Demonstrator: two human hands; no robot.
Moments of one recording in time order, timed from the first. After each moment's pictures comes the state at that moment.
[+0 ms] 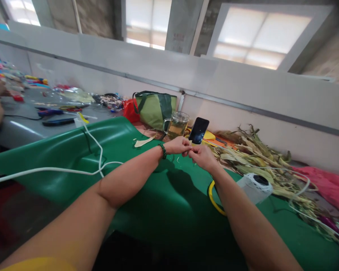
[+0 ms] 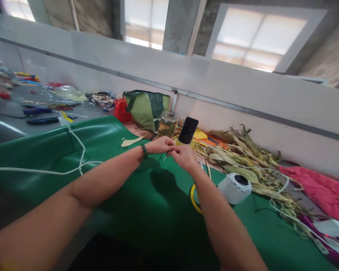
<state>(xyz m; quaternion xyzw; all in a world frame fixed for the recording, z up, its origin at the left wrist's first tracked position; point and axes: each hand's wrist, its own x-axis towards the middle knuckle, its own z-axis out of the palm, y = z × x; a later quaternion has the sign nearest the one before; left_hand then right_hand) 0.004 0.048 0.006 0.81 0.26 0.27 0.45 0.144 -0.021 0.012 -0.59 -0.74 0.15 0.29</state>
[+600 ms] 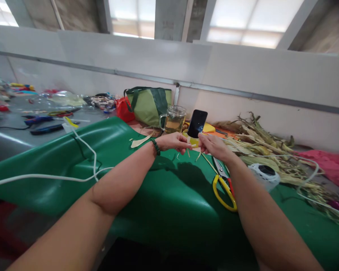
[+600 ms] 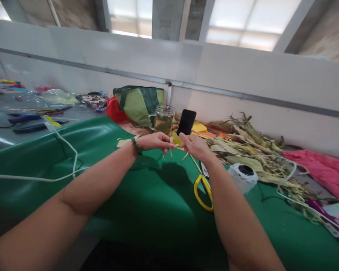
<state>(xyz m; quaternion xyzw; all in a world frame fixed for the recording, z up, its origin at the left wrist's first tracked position) -0.010 0.050 0.014 0.77 0.24 0.19 0.57 0.183 -0.007 0.017 -0.57 -0.73 0.18 0.31</state>
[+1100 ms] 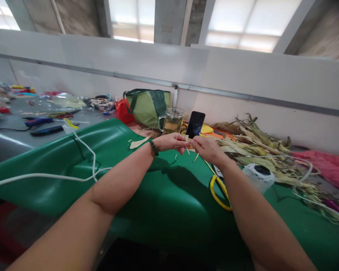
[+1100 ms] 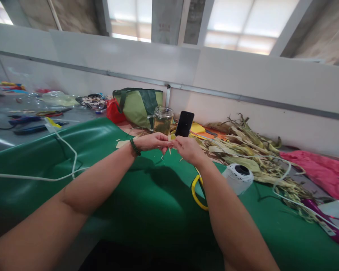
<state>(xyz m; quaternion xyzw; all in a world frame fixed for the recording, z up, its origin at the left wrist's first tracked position) -0.010 0.050 0.015 0.77 0.20 0.19 0.58 0.165 -0.021 0.025 -0.53 -0.81 -0.01 0.26</state>
